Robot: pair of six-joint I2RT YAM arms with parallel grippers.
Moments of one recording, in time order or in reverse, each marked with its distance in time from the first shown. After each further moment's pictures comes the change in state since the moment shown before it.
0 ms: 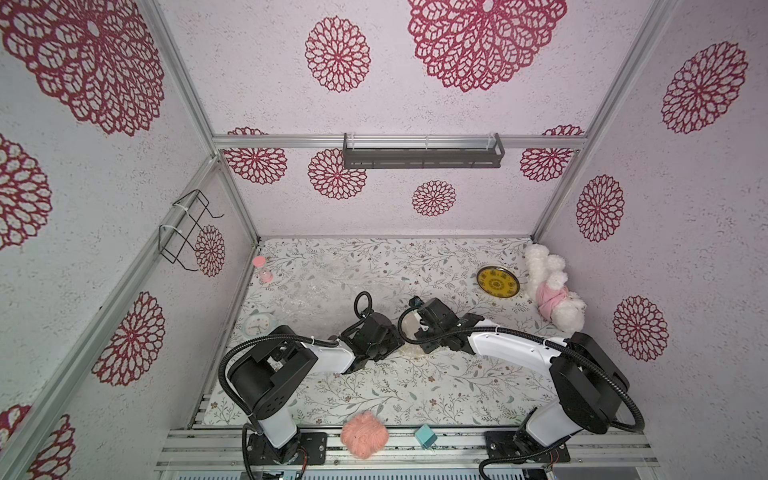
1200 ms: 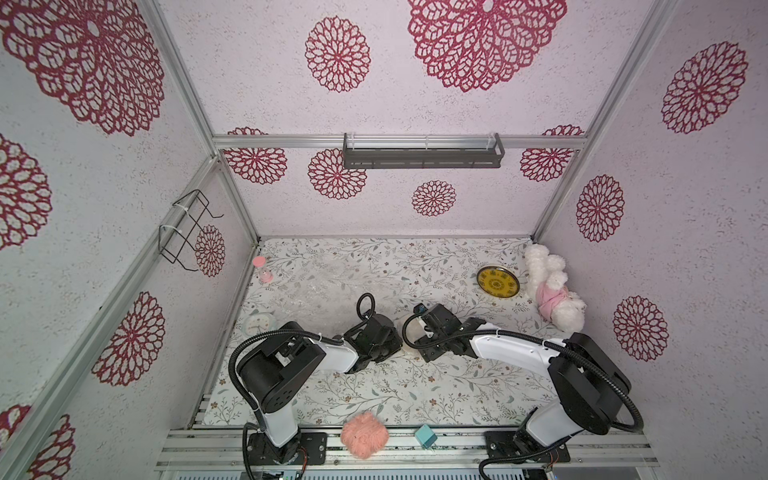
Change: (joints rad) left arm -0.006 0.047 0.010 0.014 0.000 0.011; right arm -0.014 0.005 -0.060 -0.017 -0.020 -0.007
